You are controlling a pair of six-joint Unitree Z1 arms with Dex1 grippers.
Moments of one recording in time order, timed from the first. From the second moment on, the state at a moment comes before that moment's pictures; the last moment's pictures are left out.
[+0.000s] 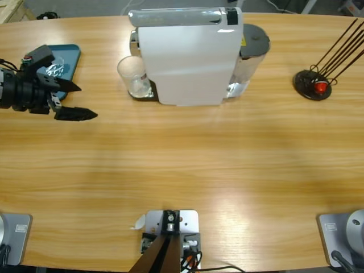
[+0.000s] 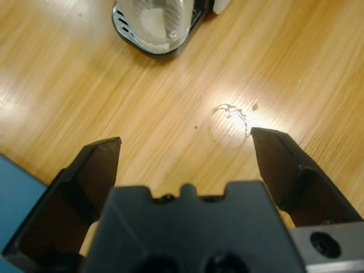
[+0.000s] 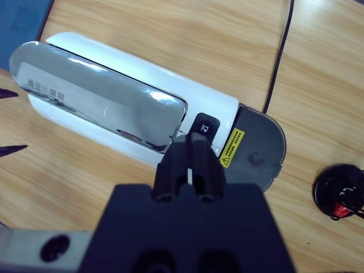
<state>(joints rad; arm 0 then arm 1) -0.40 1.48 -0.76 0.25 -0.35 0.41 0.67 1.87 -1.97 1.12 -0.03 0.26</state>
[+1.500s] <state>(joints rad) -0.39 1.42 -0.76 0.22 -0.37 0.40 0.64 1.90 -1.98 1.12 -0.03 0.27</state>
